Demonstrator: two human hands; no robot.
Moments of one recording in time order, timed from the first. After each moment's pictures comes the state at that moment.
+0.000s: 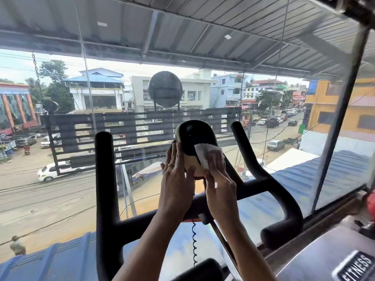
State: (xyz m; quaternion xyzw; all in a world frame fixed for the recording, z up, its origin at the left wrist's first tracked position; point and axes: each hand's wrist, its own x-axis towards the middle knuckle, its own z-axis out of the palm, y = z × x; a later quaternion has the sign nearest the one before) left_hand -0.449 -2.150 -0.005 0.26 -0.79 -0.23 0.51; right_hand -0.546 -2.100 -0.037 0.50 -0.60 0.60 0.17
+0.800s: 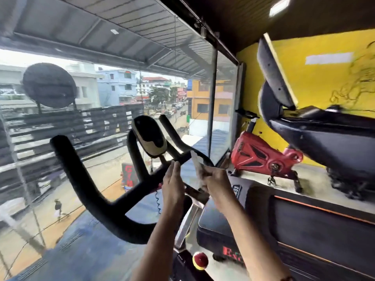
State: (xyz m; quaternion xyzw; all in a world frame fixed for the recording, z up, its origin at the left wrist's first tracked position) left_hand -0.370 -2.057 -0.012 0.10 -0.59 -0.73 0.31; right_hand -0.422 -1.967 -0.014 0.19 -0.68 0.71 -0.01
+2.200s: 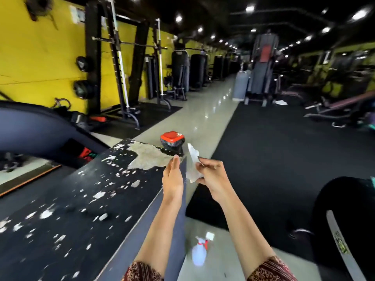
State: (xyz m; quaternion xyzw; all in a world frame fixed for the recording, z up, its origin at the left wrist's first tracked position) left_hand -0.027 -1.125 -0.111 -0.27 -0.56 -0.68 -0.39; right_hand 0.069 -1.100 -0.098 -0.43 -0.53 0.56 0.46
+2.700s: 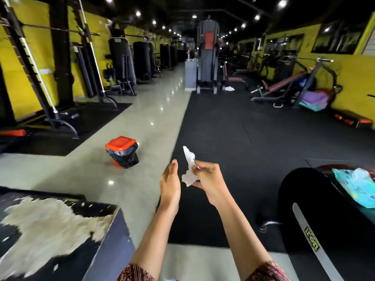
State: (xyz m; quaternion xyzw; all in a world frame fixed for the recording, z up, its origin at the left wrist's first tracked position) left_hand 0.071 -0.836 -0.139 -0.36 -0.52 -0.61 -0.48; right_hand 0.169 -0.848 -0.118 -0.51 -0.46 0.50 0.52
